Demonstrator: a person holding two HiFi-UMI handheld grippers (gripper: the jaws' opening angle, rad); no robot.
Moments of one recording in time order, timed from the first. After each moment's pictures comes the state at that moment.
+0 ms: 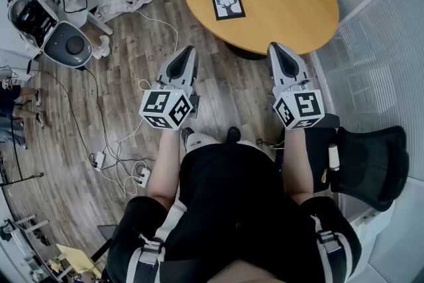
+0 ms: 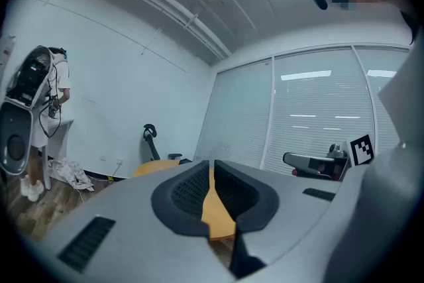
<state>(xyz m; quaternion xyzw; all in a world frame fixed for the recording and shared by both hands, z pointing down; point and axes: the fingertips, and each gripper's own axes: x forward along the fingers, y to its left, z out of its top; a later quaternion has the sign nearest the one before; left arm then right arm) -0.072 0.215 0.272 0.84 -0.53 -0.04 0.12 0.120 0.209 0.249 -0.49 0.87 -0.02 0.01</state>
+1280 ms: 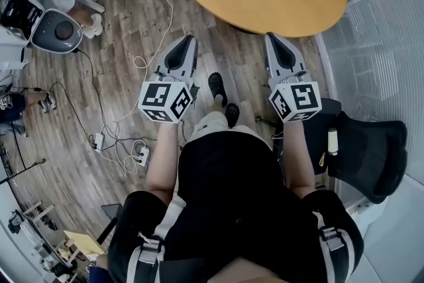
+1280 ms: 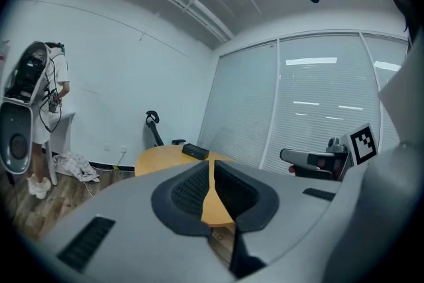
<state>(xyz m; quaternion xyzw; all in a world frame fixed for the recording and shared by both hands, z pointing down) -0.059 0.171 0.328 0.83 -0.53 0.01 0.15 0.115 0.161 0.311 -0.48 0.87 -0.08 -0.01</state>
